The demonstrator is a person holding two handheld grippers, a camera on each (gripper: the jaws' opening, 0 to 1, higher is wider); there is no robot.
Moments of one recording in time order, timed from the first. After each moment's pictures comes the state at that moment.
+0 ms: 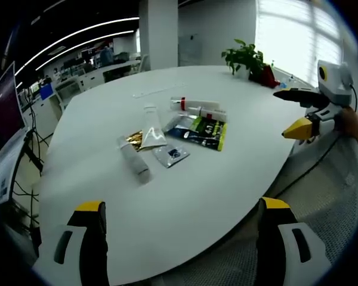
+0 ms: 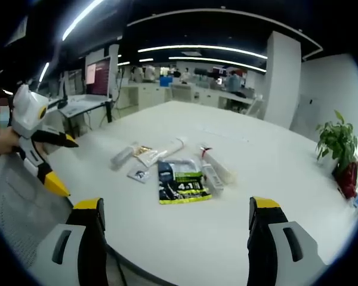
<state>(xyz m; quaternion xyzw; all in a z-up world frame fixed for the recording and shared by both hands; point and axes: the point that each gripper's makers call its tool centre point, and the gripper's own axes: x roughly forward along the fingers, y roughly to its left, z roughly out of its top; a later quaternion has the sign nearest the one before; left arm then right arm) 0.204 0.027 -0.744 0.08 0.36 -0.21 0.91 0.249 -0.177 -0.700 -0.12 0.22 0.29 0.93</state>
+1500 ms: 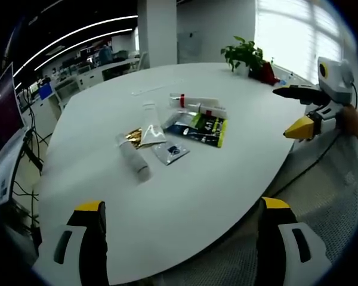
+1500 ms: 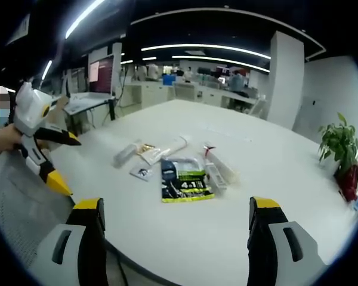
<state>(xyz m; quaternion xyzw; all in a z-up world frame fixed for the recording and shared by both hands) 0.208 0.034 -0.750 0.08 0.36 -0.21 0.90 0.246 -0.173 -0.703 -0.13 0.22 0.30 0.92</state>
